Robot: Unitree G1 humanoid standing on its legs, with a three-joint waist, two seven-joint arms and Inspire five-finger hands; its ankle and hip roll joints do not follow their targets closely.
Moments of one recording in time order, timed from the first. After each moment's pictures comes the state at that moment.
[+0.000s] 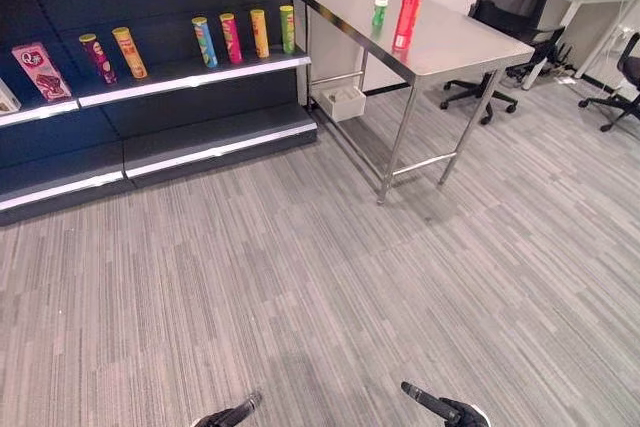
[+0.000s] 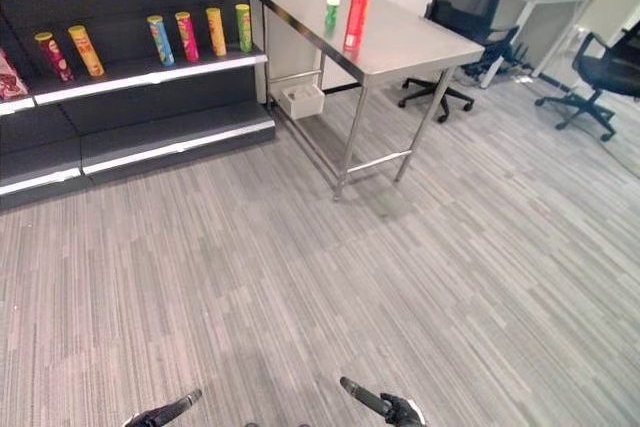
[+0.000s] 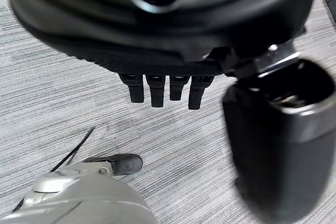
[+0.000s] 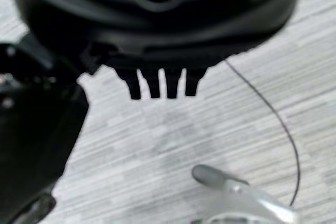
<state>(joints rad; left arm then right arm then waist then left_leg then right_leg) 0.07 0.25 -0.12 1.12 -0.24 0.02 0.01 0.01 -0.27 0.16 1.08 0.18 0.03 -0.07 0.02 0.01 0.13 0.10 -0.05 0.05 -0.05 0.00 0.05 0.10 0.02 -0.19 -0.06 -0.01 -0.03</state>
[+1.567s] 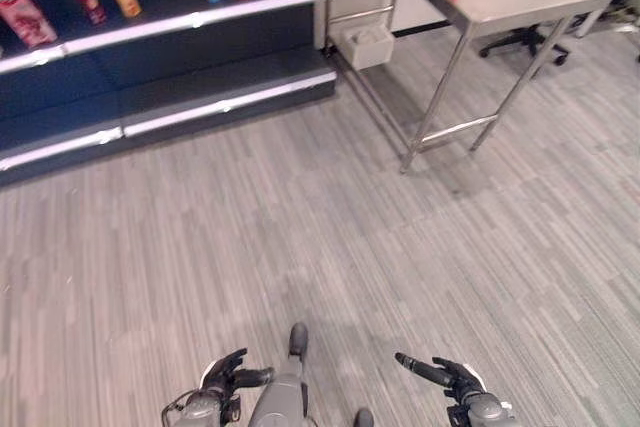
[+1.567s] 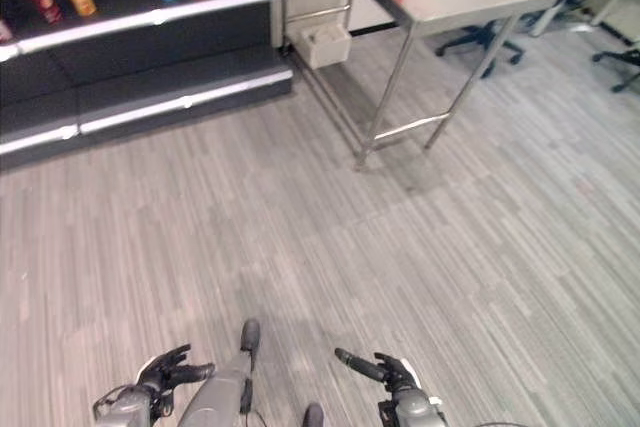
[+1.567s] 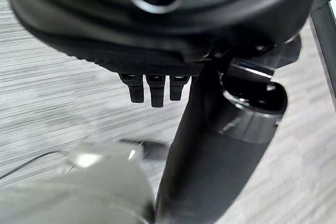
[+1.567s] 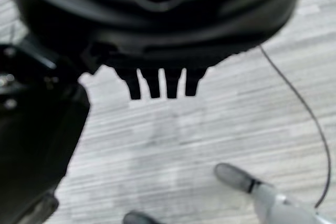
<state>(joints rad) -0.01 0.27 -0.10 1.03 -0.31 -0.01 0.04 -0.05 -0.29 0.27 1.04 0.15 0.02 -0.07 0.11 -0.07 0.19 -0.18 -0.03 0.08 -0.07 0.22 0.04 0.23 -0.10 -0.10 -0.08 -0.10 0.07</state>
